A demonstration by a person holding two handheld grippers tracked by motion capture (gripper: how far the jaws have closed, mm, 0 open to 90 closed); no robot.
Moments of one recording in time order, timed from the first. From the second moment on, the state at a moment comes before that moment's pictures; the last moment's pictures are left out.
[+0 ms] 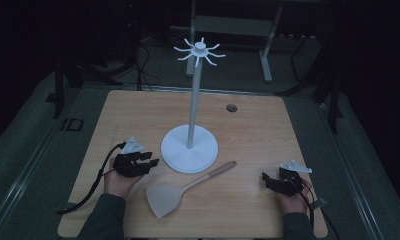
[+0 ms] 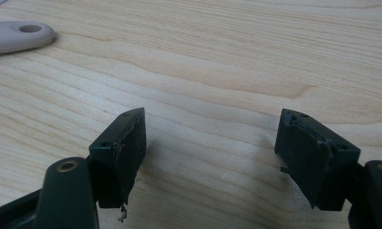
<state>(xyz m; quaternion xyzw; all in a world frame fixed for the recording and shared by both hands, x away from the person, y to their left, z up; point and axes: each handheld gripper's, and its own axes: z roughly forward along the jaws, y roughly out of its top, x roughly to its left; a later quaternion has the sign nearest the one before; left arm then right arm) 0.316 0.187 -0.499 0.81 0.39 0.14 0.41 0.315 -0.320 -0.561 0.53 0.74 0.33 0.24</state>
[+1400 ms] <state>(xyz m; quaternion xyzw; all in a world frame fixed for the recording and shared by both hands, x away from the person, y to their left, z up) 0.315 0.054 -0.516 0.91 0.29 0.06 0.30 0.315 -0.320 -0.561 0.53 0.75 0.33 0.24</state>
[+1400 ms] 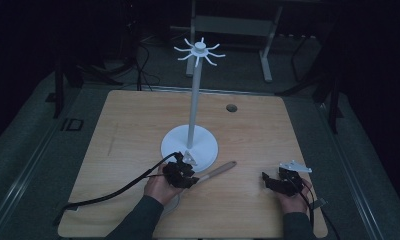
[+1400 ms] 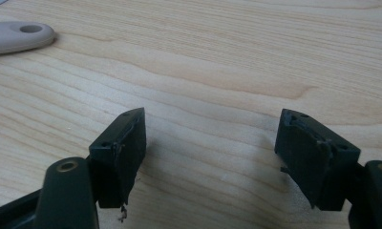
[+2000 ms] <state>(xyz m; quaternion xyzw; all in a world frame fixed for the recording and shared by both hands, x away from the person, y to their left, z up) 0.315 0.047 -0.535 0.92 0.28 0.04 0.26 0.315 -0.320 -0.561 0.53 0.75 0.33 0.24</state>
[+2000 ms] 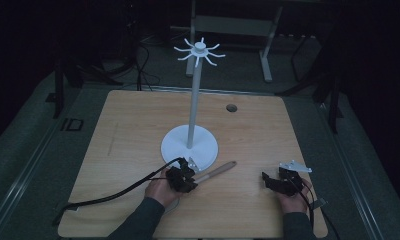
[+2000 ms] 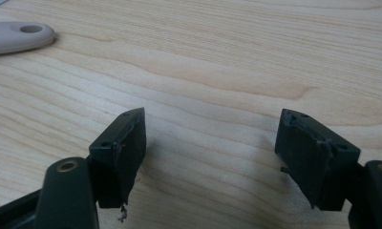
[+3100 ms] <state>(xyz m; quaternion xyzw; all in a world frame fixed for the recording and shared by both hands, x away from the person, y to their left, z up) 0.291 0.186 -0.526 0.89 0.35 0.08 0.28 0.316 -0.320 -0.561 0.53 0.75 0.33 0.24</state>
